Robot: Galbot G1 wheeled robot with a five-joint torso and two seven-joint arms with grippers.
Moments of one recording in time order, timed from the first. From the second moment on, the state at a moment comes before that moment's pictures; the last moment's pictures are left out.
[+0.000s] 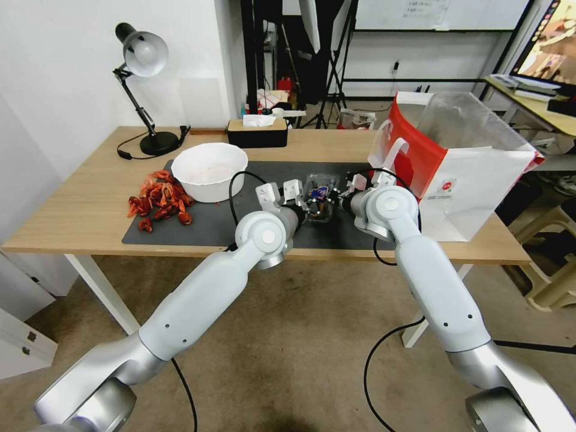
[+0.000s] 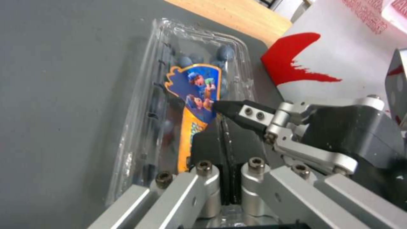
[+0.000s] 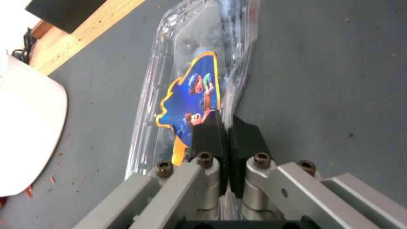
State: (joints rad) left arm 0.51 -1.26 0.21 -1.66 -1.38 0.39 -0.62; right arm -0.56 1.27 0.16 1.60 1.47 -0.68 0.83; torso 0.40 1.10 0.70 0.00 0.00
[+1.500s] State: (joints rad) left arm 1.32 -0.85 -0.12 -2.14 -0.48 0.09 -0.51; right arm -0.63 1.25 0.26 1.65 1.52 -0.65 0.81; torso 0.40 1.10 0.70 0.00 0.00
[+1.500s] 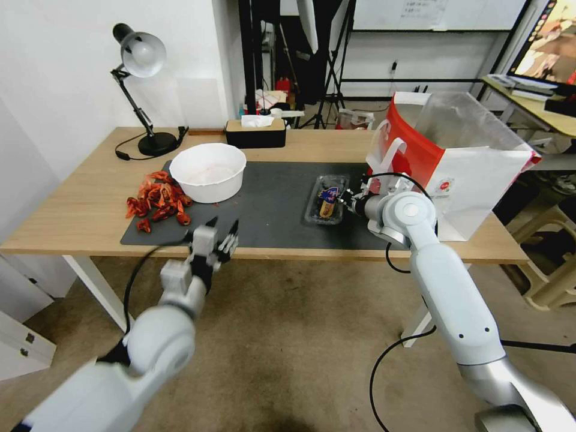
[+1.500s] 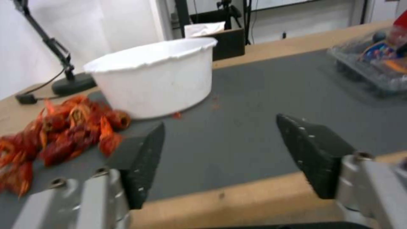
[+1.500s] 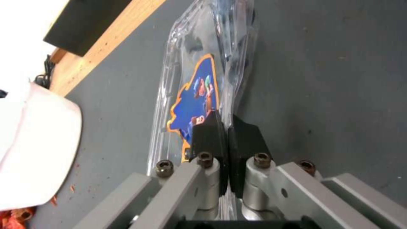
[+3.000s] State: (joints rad) left arm 1.48 -1.00 -0.13 -2.09 -0.39 0.01 -0.54; right arm -0.44 0.85 0.36 1.84 1.05 -0.29 0.59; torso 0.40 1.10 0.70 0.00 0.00
